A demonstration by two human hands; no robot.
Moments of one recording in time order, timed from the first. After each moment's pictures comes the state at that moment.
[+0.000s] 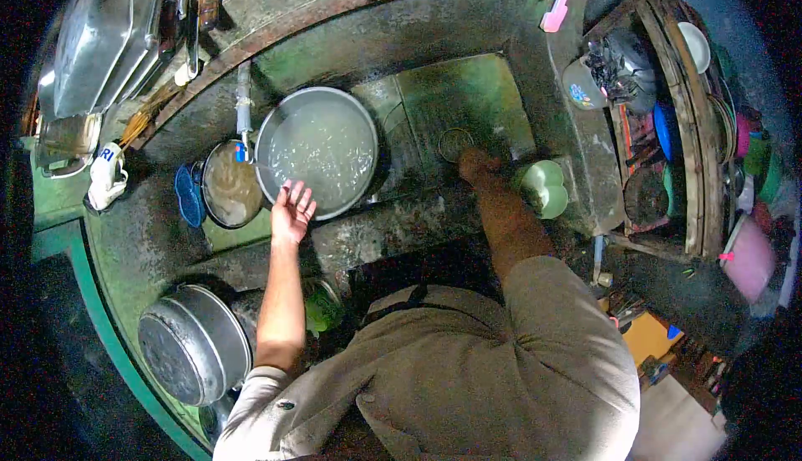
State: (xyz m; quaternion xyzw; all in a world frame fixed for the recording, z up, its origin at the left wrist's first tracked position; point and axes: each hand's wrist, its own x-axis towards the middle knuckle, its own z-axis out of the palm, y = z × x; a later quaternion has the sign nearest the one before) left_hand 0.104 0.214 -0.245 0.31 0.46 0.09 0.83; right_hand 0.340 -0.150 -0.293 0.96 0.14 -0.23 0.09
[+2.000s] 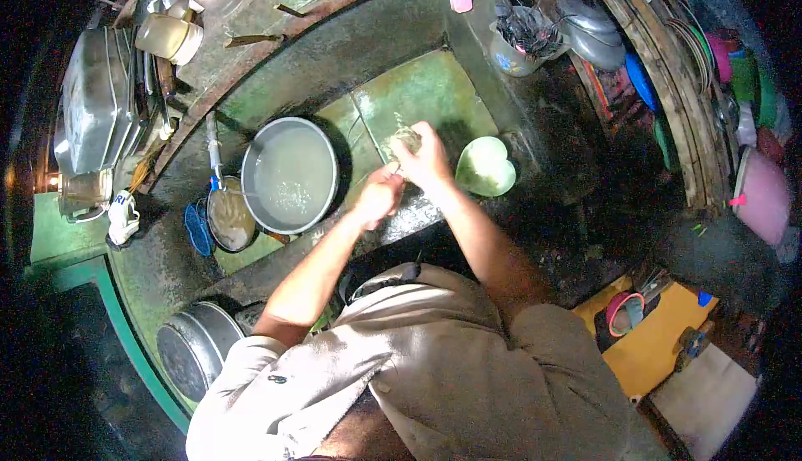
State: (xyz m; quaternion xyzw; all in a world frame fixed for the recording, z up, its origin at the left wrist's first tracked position) left_hand 0.238 -0.074 -0.143 0.64 0.19 -0.25 0.70; right_hand 0.308 -0.193 -0.161 0.80 0.03 -0.04 -0.59
